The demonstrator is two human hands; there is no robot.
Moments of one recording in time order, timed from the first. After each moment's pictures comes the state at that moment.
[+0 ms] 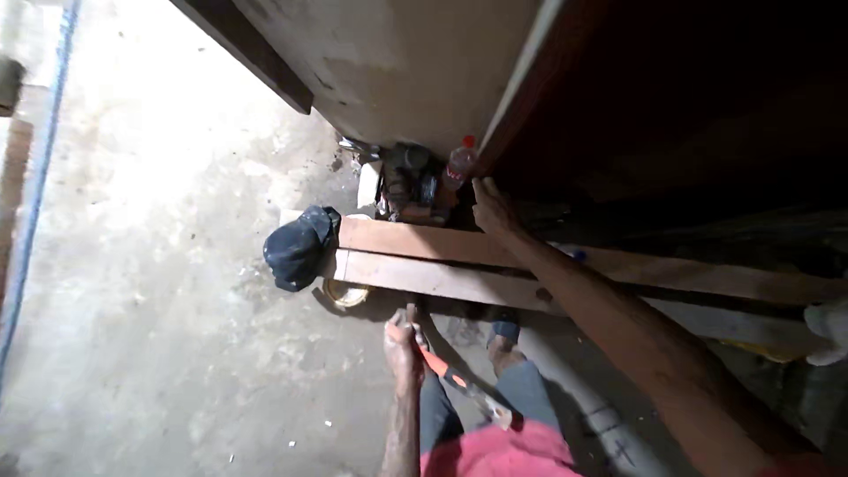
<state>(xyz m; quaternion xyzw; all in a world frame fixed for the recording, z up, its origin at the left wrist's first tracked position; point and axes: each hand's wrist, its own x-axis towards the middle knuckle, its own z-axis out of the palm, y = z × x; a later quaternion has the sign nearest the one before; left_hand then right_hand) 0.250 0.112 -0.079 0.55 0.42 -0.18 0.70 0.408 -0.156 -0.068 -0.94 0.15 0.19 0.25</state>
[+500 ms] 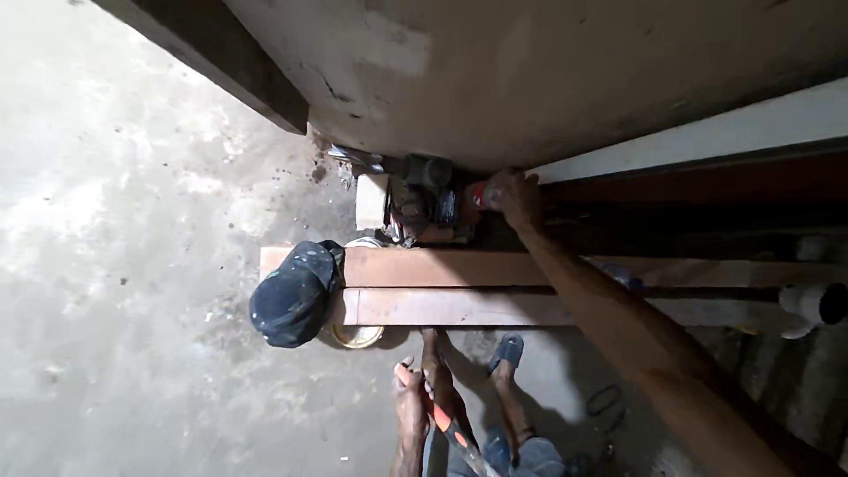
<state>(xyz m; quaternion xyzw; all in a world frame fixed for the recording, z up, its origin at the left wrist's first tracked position) 0.353 0.220 -0.173 0.52 0.49 -0.31 0.62 0.566 -0.114 -0.179 -0.87 0.40 0.21 0.18</state>
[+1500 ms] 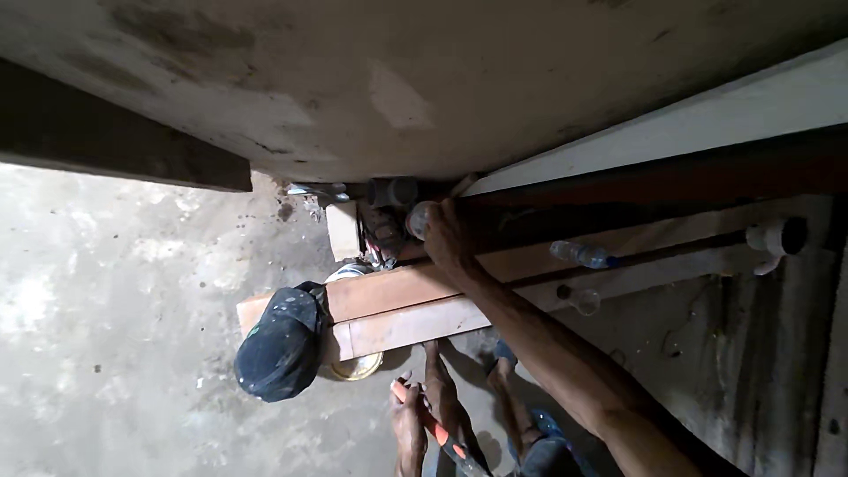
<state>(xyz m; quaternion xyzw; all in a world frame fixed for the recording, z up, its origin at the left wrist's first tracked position) 0.380 0.217 -0.182 0.57 0.43 -0.37 0.59 0.574 -0.034 -0.173 -0.92 0.32 0.09 0.21</state>
